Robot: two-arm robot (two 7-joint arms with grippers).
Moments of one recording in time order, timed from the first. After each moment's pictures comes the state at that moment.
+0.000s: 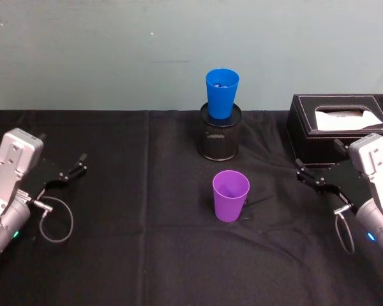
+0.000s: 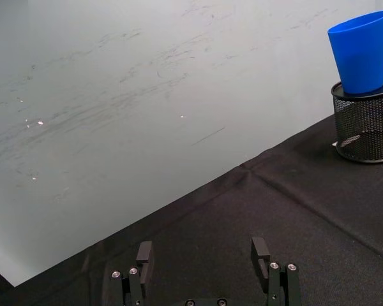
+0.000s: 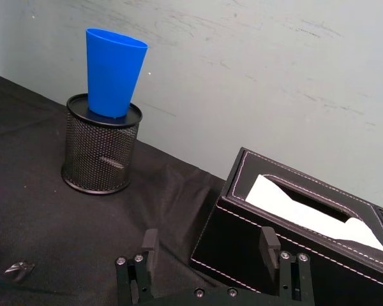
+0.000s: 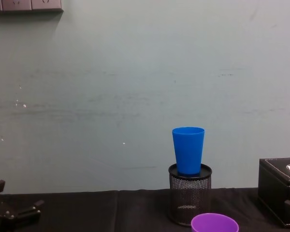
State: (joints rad) left arm -0.20 0.60 0.45 -1.41 -0.25 -0.12 0.03; right arm 0.20 0.60 -0.45 -1.41 0.25 -0.12 -0.03
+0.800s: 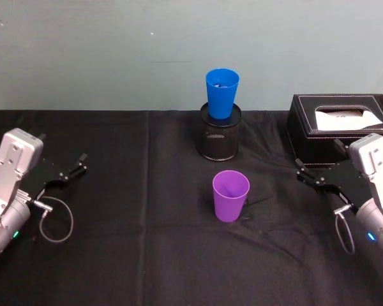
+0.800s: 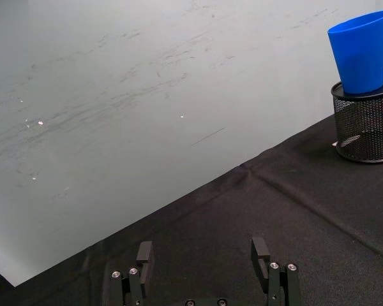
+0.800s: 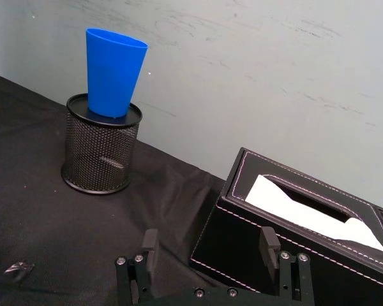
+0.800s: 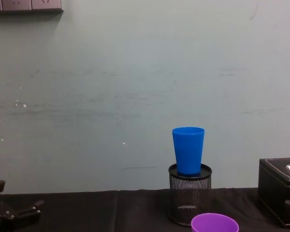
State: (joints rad) left arm -0.20 0.60 0.45 -1.41 -0.25 -0.12 0.03; right arm 0.20 0.60 -0.45 -1.41 0.25 -0.12 -0.03
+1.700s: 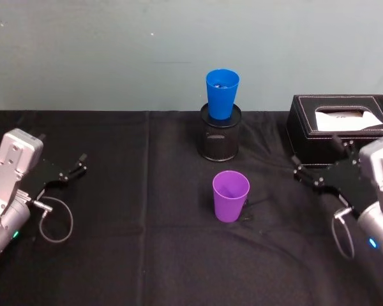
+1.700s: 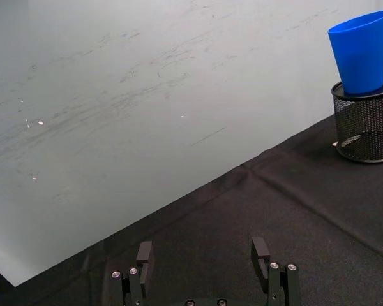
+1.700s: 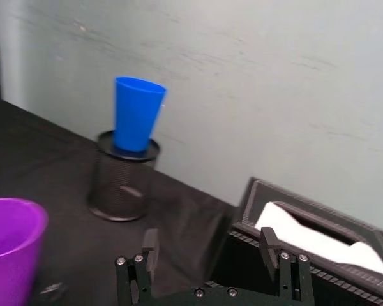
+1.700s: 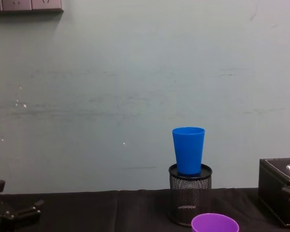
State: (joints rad) left arm -0.20 0.60 0.45 -1.41 -0.25 -0.12 0.03; right arm 0.13 0.61 -0.41 -1.49 0.25 -0.19 -0.01
